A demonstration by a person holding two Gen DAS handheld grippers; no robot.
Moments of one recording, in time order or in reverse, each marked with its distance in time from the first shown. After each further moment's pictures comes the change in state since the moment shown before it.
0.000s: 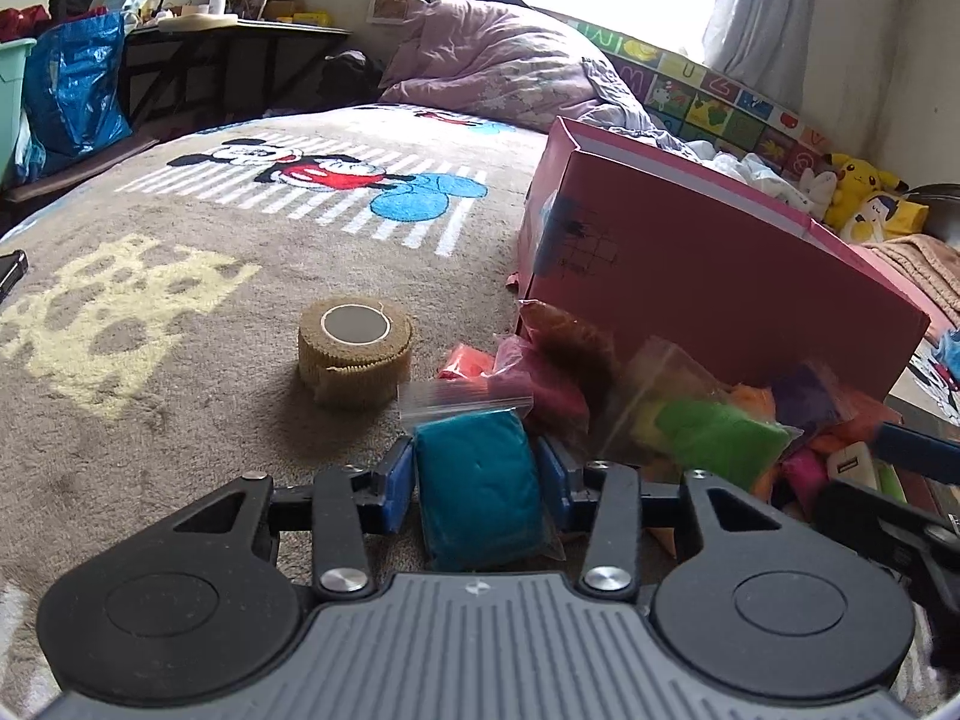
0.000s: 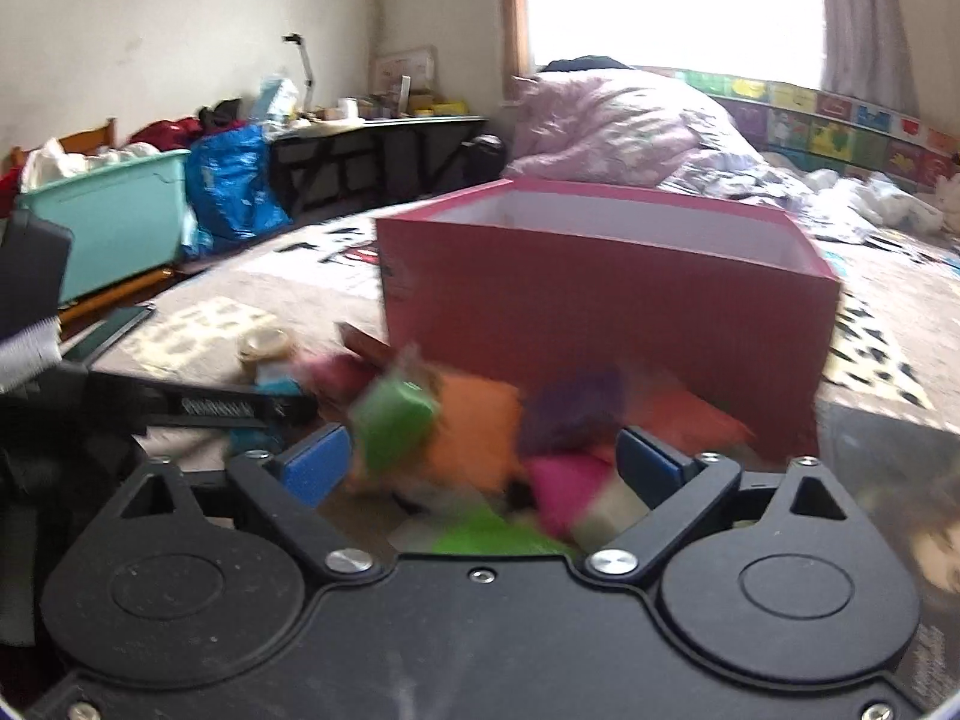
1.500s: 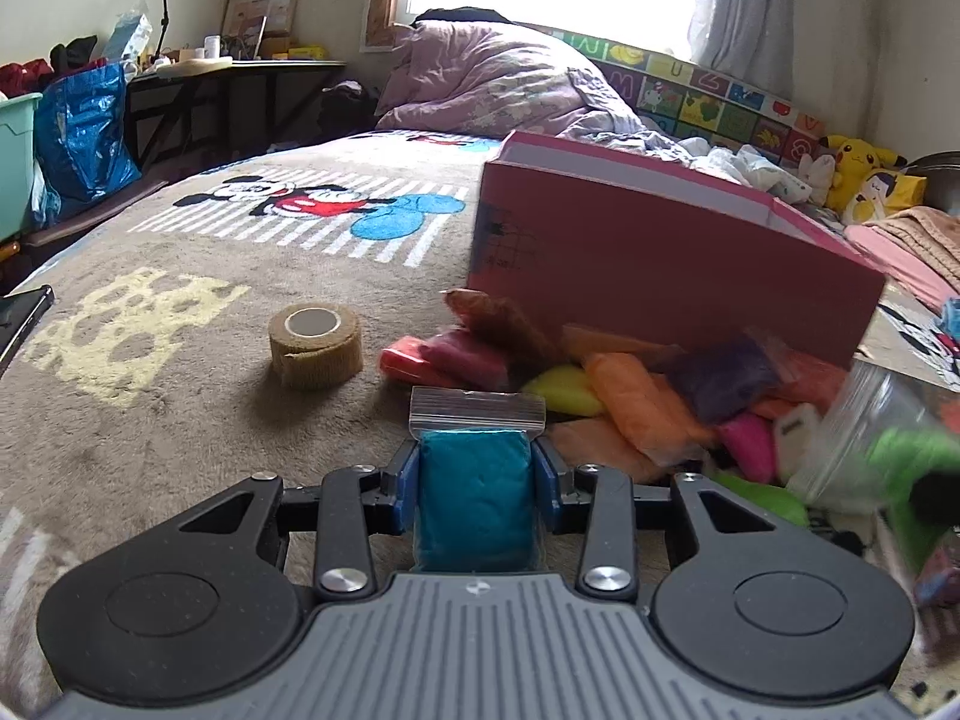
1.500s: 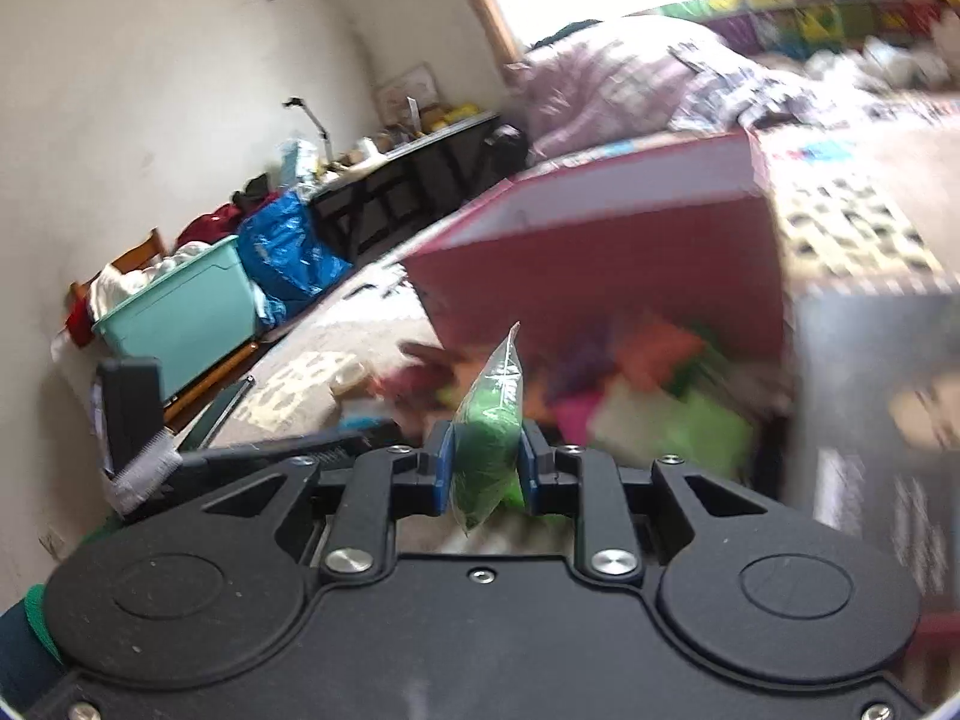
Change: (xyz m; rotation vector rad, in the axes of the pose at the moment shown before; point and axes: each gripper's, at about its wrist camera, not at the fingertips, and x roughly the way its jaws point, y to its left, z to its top) left arm -0.039 -0.050 -0.018 0.071 -0.043 0.054; right arm -0.108 -0.021 -0.041 0.336 0.025 0.167
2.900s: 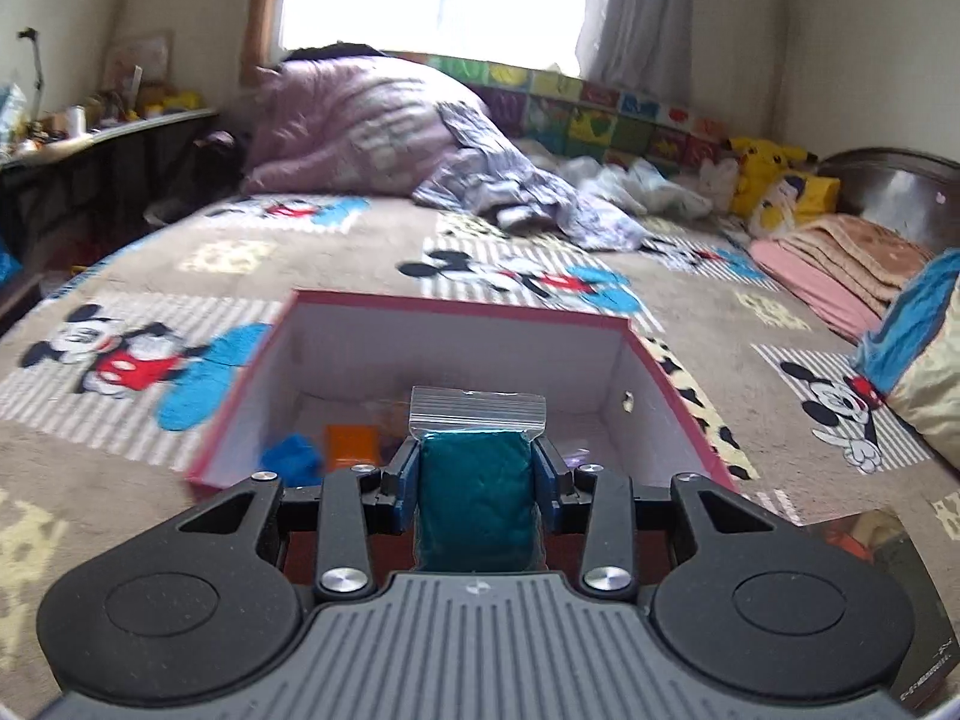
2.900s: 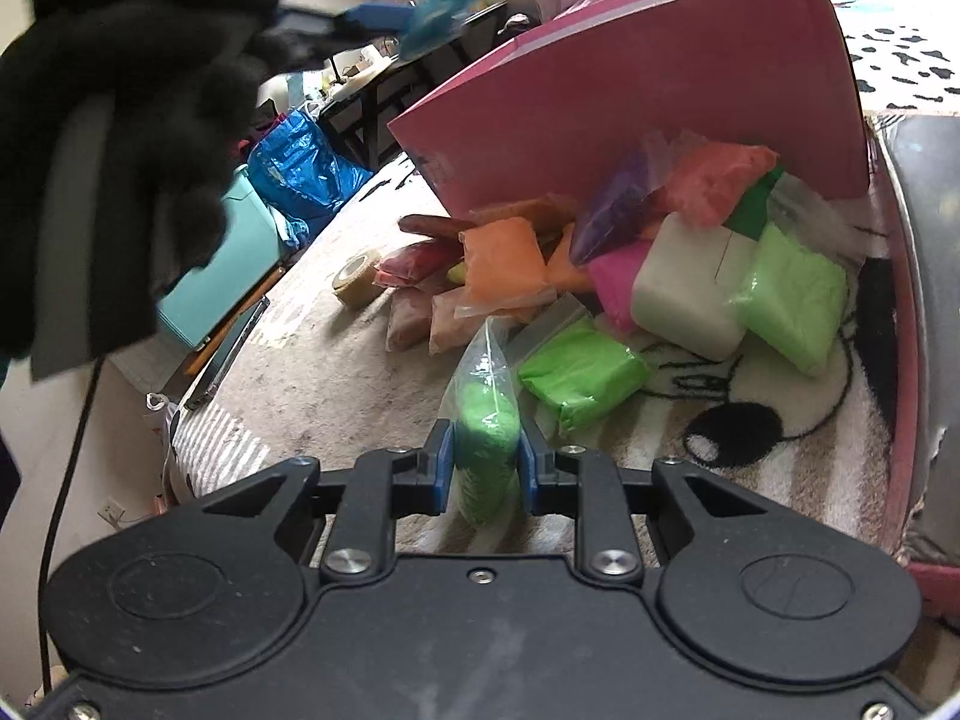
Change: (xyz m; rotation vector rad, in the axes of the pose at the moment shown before) left arm 0.050 -0.113 0.138 0.116 0.003 -0.177; right arm 0.058 -0.011 -0.031 0.074 0.200 0.111
